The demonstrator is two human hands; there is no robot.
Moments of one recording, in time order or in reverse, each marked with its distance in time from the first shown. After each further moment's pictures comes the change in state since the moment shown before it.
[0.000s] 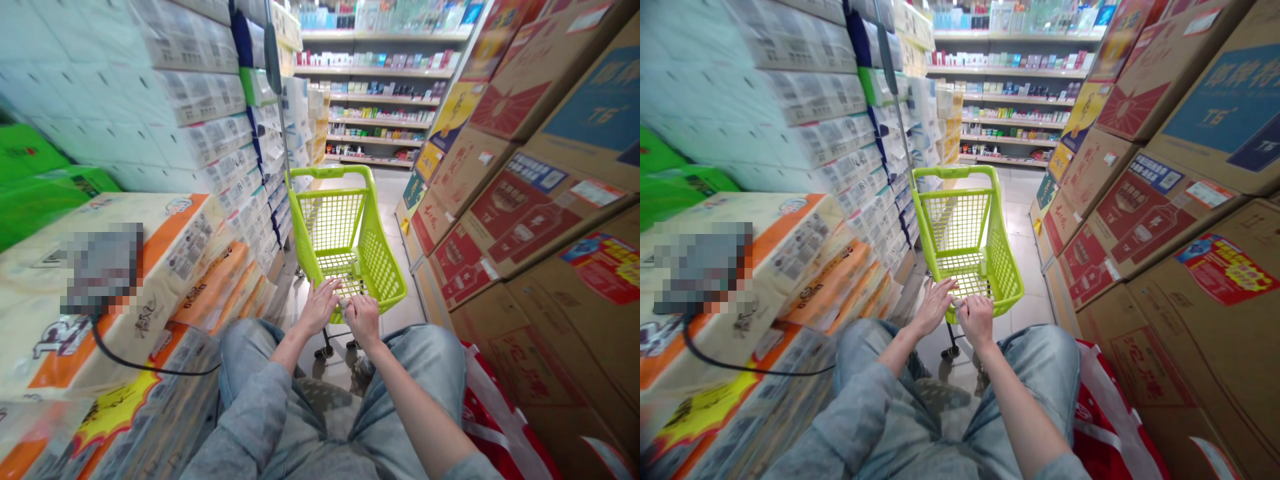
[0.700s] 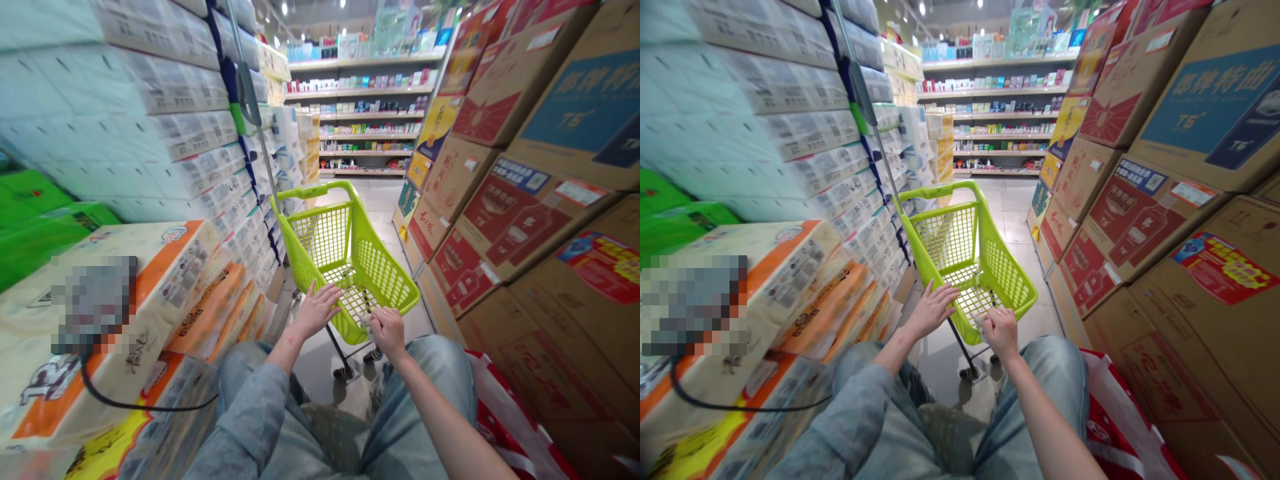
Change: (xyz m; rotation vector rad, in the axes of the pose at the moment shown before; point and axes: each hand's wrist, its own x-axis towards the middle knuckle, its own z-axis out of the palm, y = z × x) left_hand 0.035 -0.016 -0.018 0.387 -0.022 0.309; right_hand 0.004 0.055 -0.025 0.073 0.052 -0.031
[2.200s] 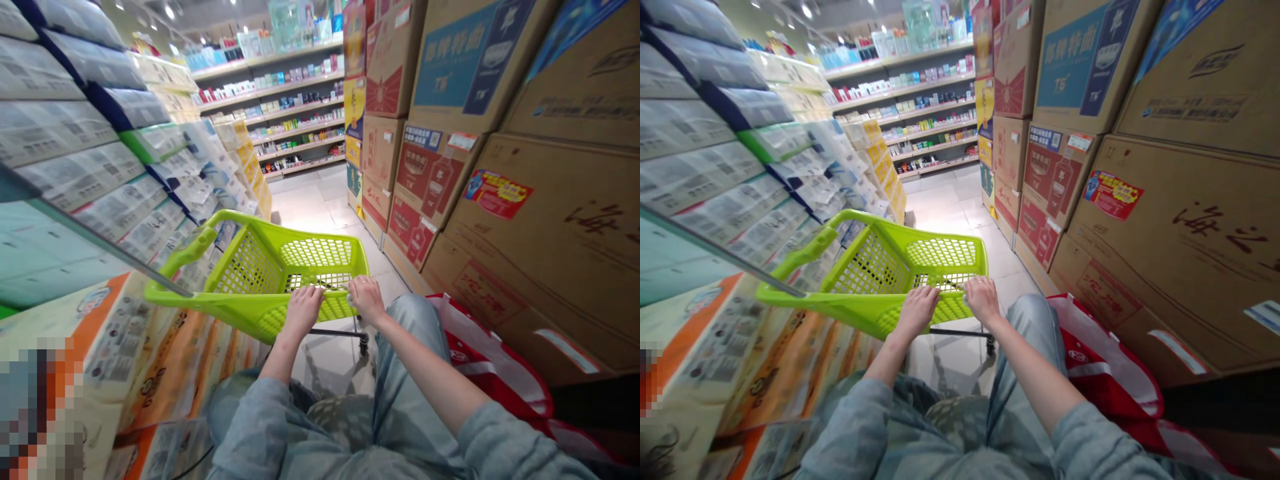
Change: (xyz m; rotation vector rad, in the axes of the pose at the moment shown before) left_hand 0.041 0.040 0.000 0.264 -0.149 0.026; right_hand 0.013 0.018 -0.013 -0.199 -0.075 0.372
